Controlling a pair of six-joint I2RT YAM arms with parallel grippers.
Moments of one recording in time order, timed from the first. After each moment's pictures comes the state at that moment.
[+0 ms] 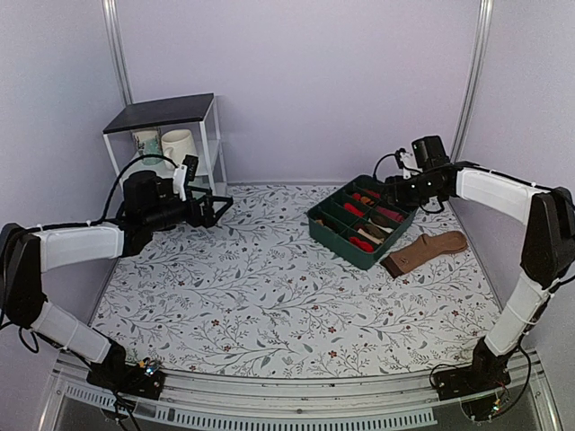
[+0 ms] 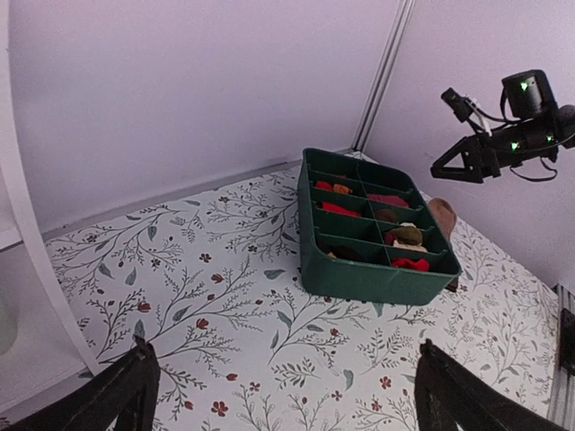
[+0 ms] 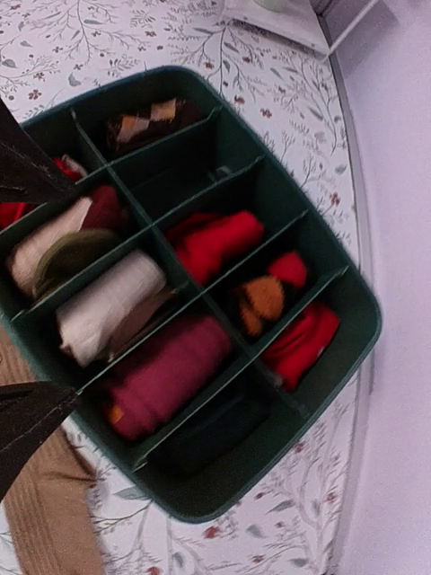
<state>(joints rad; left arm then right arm) -0.33 1.40 0.77 0.43 0.46 -0.15 0.31 1.72 1.39 -0.41 -0.07 0.19</state>
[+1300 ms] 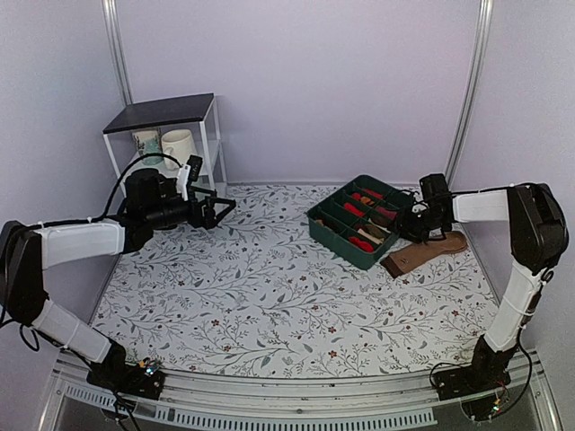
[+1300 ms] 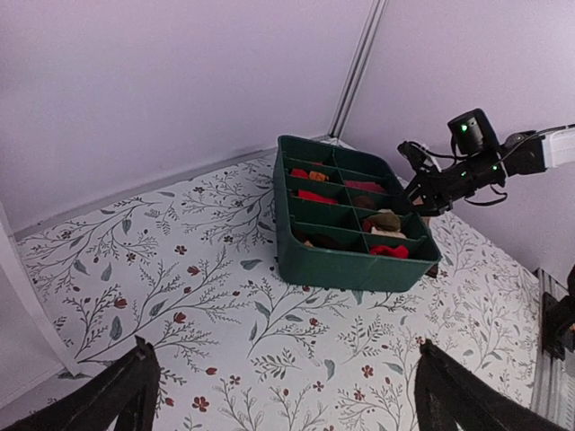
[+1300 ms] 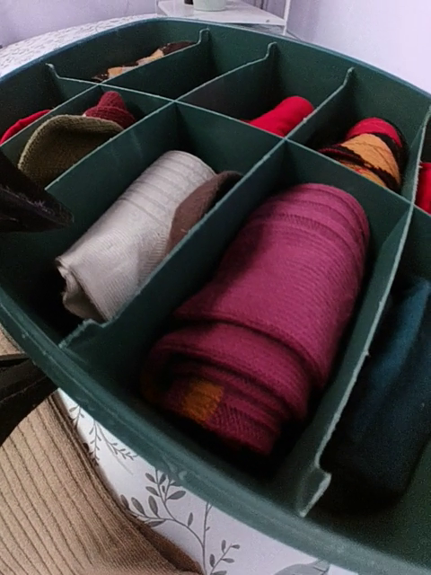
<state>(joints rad) -0.33 1.42 0.80 0.39 0.54 -0.13 0.18 1.83 1.14 -0.23 -0.27 0.52</state>
